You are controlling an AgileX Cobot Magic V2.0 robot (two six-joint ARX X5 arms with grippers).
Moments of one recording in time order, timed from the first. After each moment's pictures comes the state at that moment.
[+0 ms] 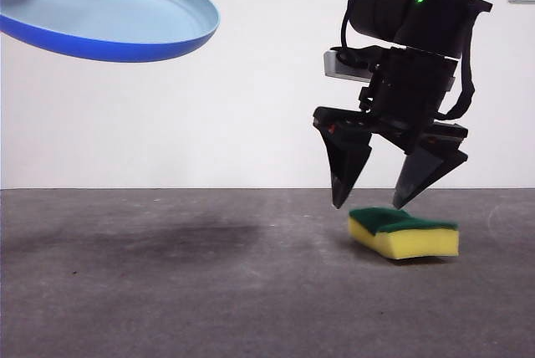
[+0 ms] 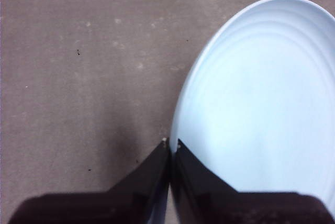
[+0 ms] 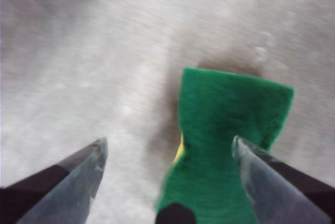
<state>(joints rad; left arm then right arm) -0.19 0.94 1.09 -0.74 0.07 -0.05 0.51 1.70 1.12 -0.51 0.00 0.05</state>
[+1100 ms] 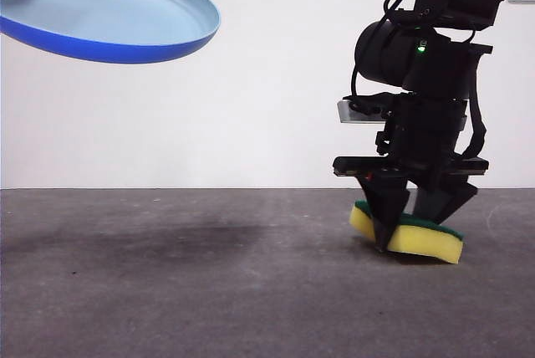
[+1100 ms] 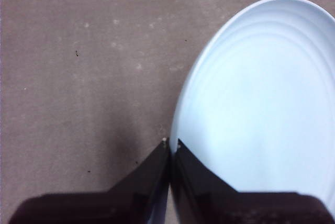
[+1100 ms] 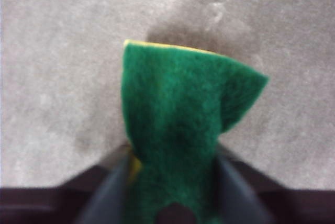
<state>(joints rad) -0.19 0.94 1.09 -0.74 0.07 -0.04 0.46 1.81 1.12 -0.52 0.04 0.05</state>
